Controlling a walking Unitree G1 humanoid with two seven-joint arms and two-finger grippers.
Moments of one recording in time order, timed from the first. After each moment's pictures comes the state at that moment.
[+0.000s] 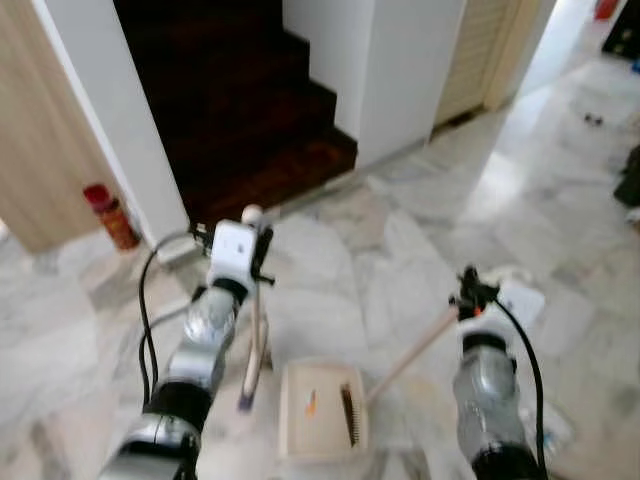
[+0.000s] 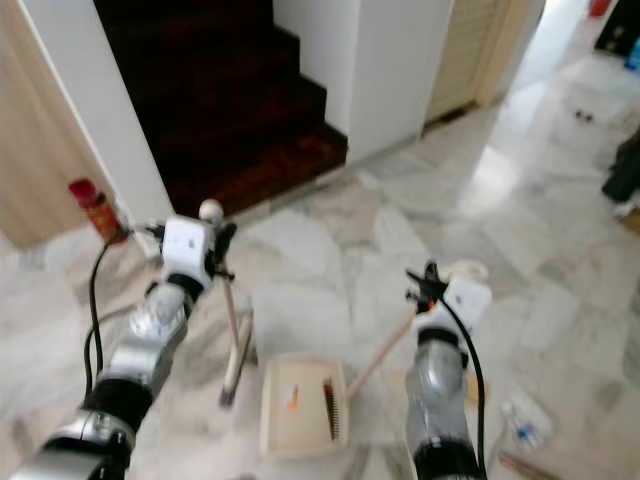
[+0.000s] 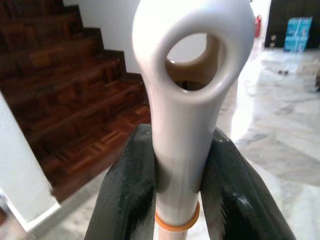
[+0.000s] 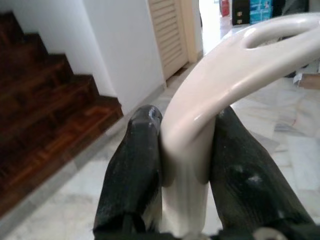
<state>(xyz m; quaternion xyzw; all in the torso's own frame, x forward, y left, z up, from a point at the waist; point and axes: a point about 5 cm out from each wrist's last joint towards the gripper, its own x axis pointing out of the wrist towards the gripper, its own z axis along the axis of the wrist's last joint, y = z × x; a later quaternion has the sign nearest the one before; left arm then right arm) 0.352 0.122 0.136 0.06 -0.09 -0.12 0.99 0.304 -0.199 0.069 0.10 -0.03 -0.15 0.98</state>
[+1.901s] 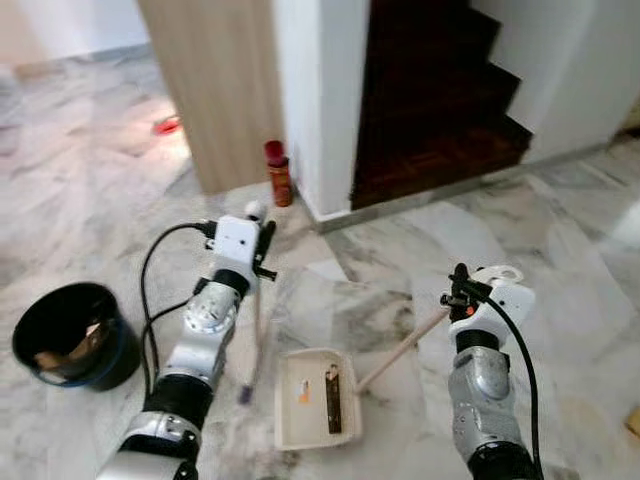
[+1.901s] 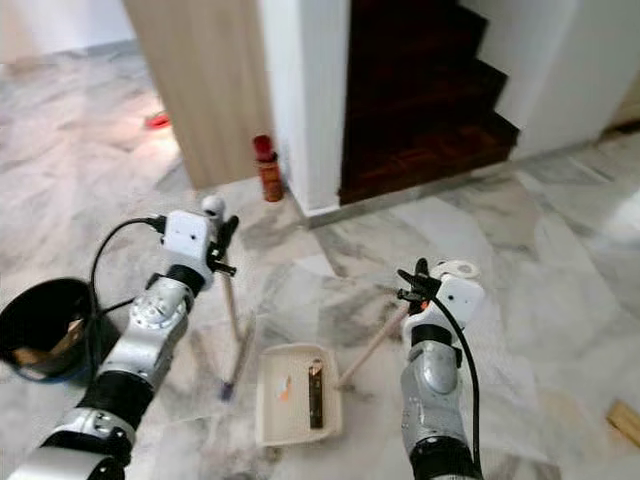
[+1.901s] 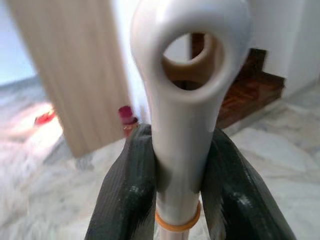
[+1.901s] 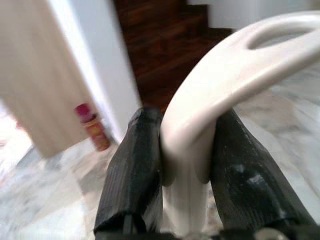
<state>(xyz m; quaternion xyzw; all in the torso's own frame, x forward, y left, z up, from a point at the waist) 0.353 0.117 0.140 0.06 -0.09 -0.13 0.99 0.308 -0.190 0.072 0.09 -0.04 -0.11 0.99</state>
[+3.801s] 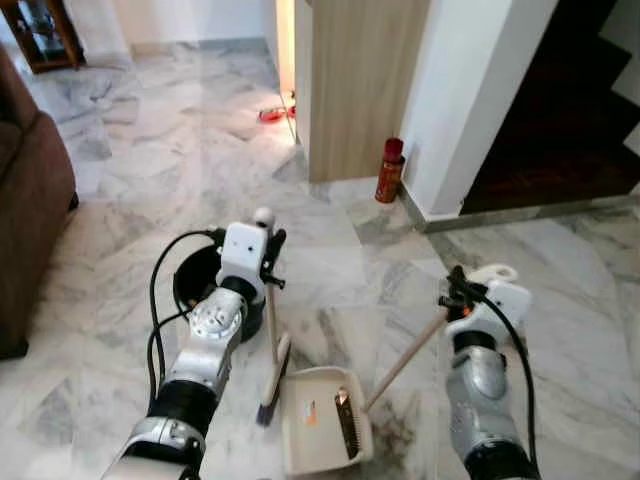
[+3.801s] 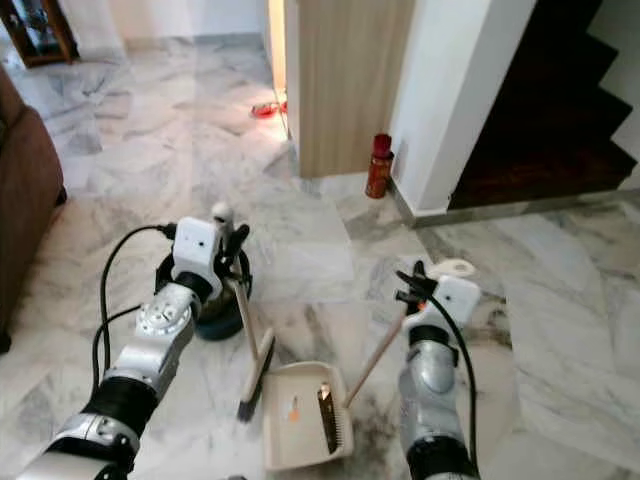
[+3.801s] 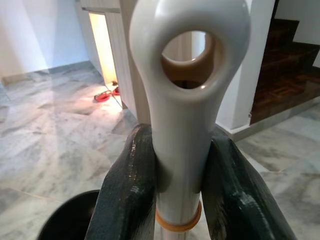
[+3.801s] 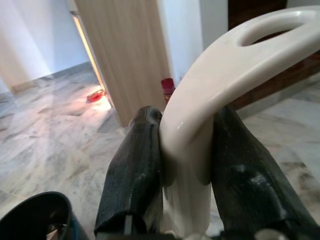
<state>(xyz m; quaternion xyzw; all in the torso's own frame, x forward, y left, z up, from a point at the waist) 0.351 0.130 0.135 0.07 -0.08 -0.12 0.99 0.314 -0.172 0.073 0.10 -0.03 -0.08 0.99</state>
